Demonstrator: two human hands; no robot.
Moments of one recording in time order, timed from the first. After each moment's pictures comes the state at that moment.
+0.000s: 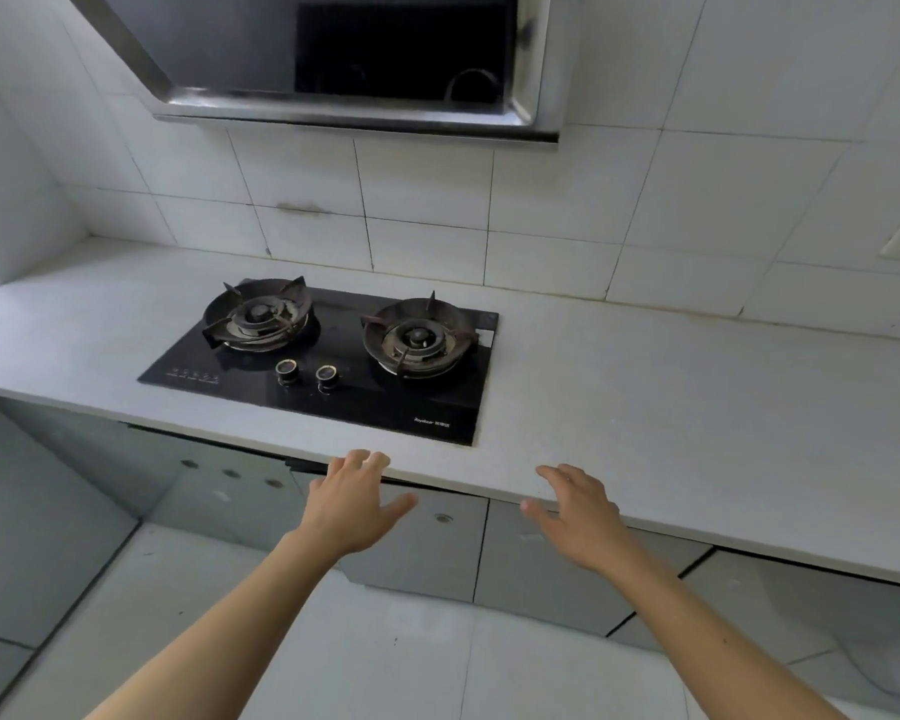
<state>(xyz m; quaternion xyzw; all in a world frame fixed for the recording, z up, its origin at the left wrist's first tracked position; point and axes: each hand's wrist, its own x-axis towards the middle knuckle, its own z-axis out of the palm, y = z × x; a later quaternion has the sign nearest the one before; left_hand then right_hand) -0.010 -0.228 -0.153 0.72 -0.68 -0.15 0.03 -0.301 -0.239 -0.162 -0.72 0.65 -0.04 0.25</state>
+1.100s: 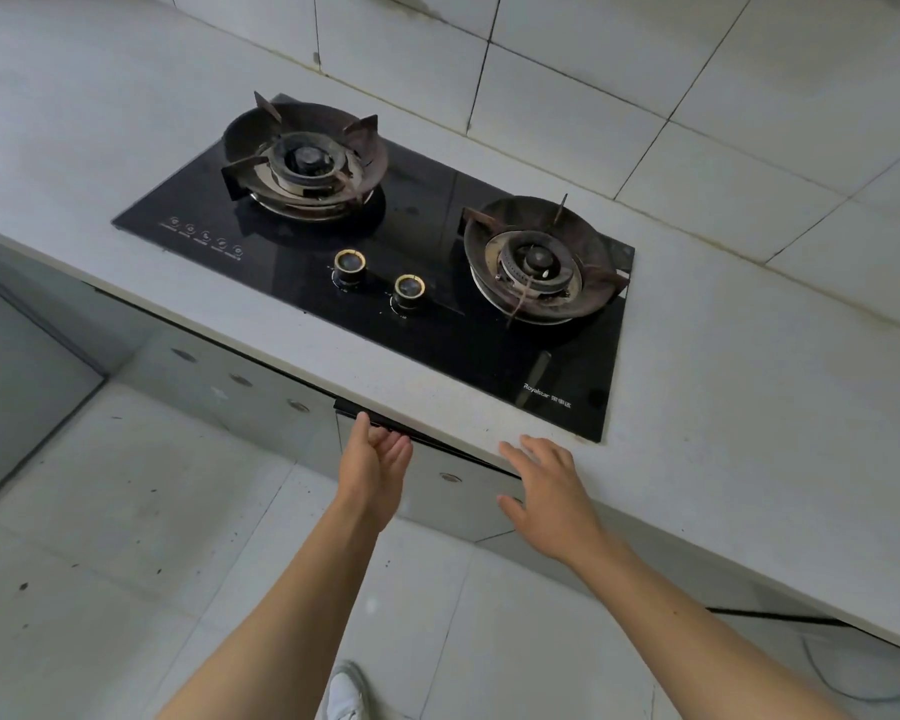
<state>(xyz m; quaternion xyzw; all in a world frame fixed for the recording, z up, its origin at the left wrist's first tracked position) 0.115 -0.338 -0.339 0.47 0.14 -0.64 0.59 -0.102 -0.353 -0.301 -0.80 0.56 0.05 0.21</state>
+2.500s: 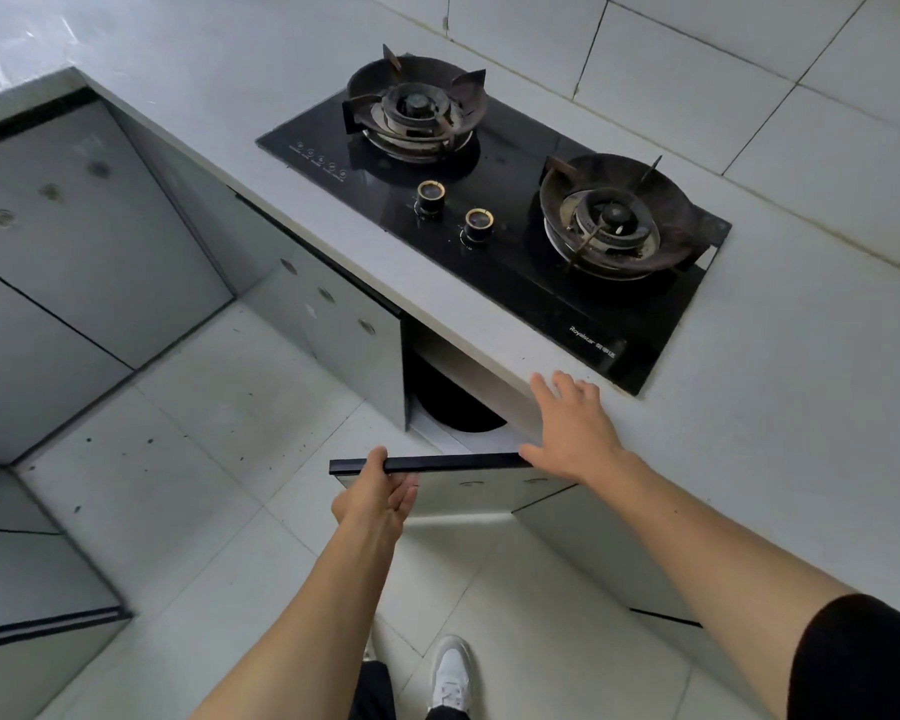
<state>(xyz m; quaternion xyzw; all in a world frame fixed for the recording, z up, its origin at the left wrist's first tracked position) 0.044 -0.198 -0.353 0.61 0.35 -0.44 0.56 -0.117 -0.352 -0.290 -0.86 0.46 0.18 0.10</state>
